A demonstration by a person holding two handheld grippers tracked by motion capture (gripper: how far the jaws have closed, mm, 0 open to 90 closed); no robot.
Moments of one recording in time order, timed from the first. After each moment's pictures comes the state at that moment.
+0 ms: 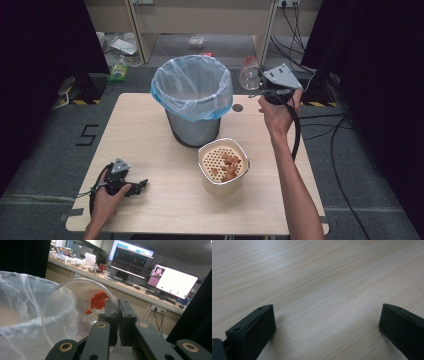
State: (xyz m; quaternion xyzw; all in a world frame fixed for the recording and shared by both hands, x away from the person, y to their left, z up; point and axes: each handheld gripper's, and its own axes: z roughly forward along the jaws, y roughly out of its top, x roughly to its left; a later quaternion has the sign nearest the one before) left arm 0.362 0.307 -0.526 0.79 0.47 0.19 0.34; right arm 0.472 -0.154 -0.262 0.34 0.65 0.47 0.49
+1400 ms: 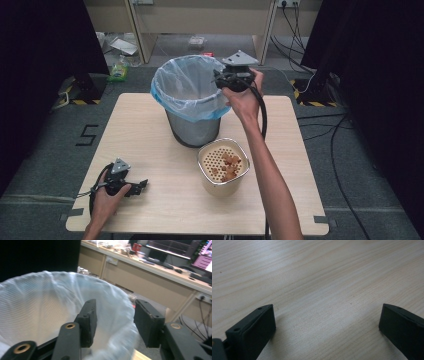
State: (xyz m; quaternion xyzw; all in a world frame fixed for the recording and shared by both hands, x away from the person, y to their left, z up) left arm 0.361 0.307 -0.526 0.79 0.47 0.19 0.35; right arm 0.505 -0.076 -0.254 0.35 0.73 0.46 0.37
